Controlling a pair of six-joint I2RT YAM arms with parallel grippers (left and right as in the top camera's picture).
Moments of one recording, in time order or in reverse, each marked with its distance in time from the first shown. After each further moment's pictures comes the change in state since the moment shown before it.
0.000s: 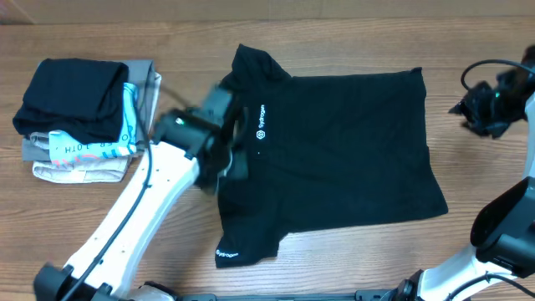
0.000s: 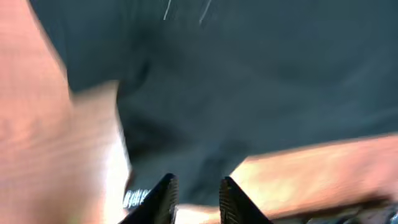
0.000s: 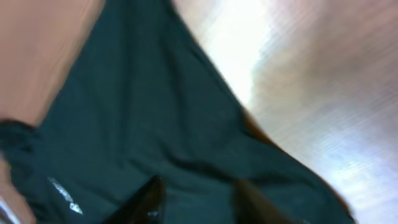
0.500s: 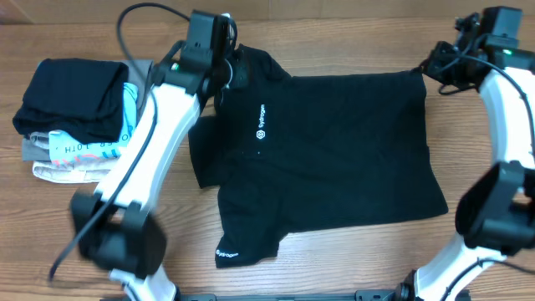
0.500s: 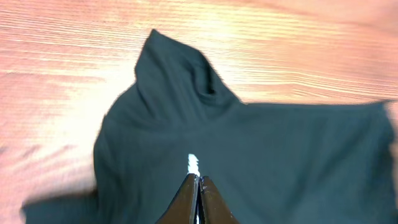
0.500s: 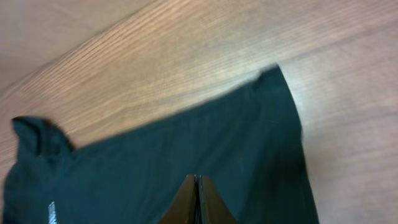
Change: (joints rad) left arm 0.153 0.376 0.303 0.577 -0.079 0.146; right arm 0.201 0.102 0.021 0.469 0.011 -0.139
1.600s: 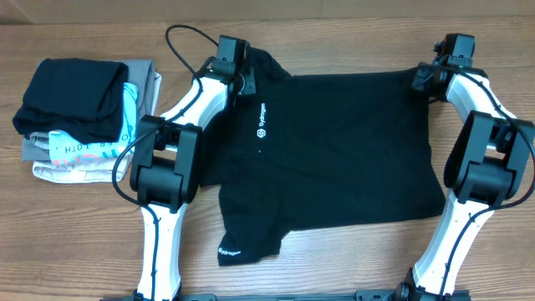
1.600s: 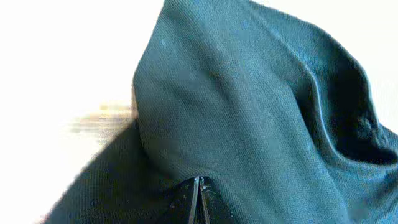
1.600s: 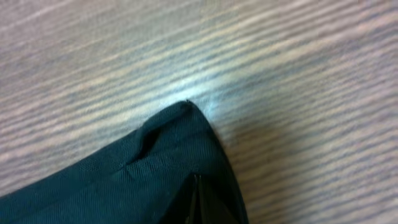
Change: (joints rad) left arm 0.026 0.495 0.077 0.360 -0.074 0.058; right arm -0.011 0.370 0.005 0.354 0.276 -0.059
